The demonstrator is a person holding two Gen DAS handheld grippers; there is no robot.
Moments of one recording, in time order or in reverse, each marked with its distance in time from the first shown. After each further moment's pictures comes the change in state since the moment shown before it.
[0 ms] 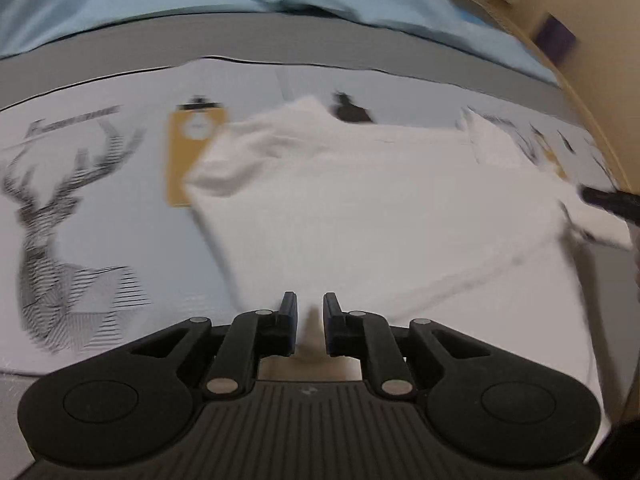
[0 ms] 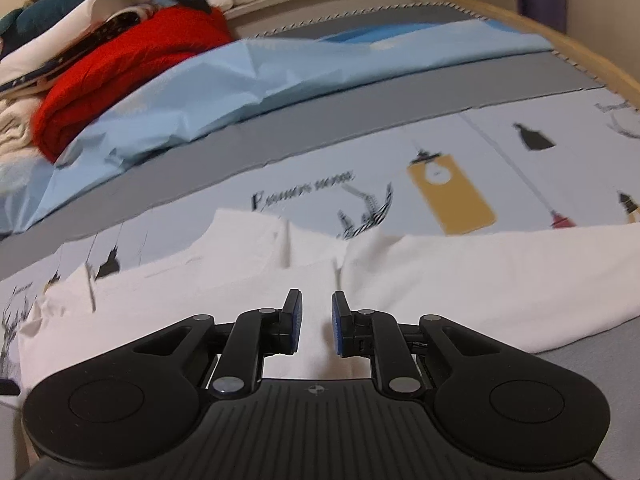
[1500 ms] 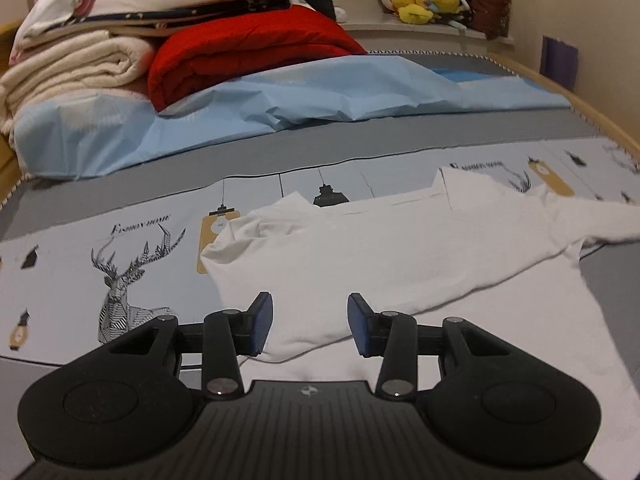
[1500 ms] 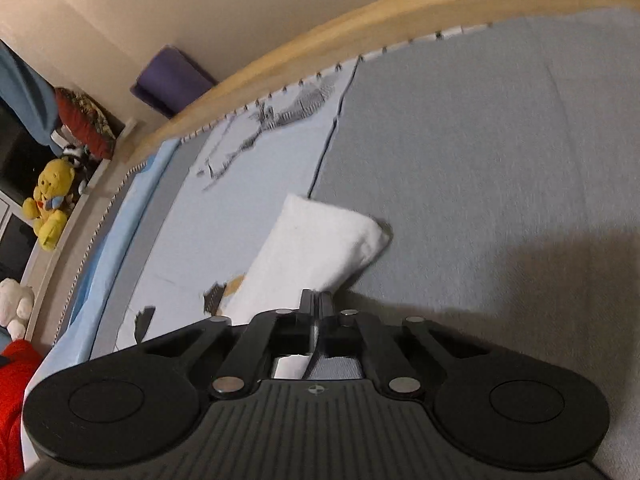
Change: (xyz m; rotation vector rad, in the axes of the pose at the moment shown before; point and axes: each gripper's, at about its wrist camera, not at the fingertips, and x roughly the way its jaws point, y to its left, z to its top) left arm -0.079 -0.137 -0.058 0.077 -0.352 0.319; right arm -0.060 -0.375 -0.062 0.921 -0.415 -0.274
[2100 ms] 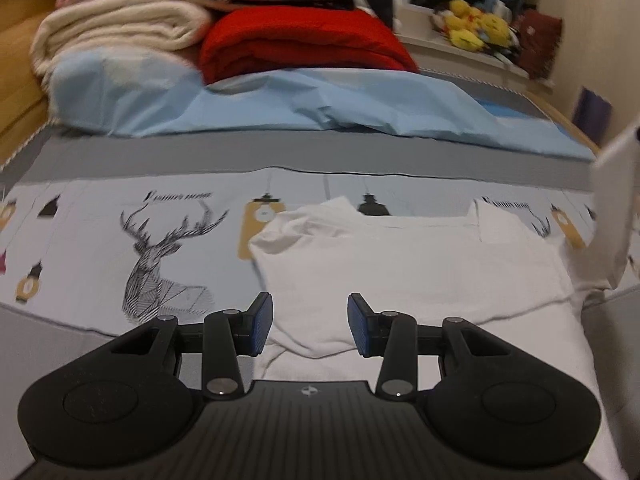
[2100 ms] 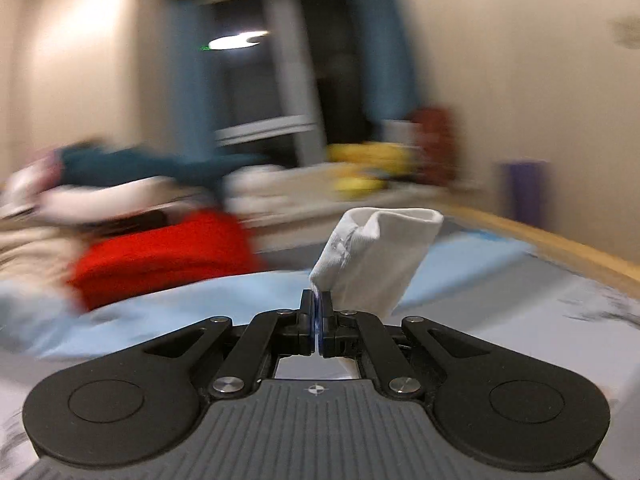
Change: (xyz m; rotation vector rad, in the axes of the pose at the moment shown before) left arm -0.017 0.067 0.004 -0.212 0.027 0.015; right arm -0.208 0.294 -0.216 -0.884 -0.161 0.654
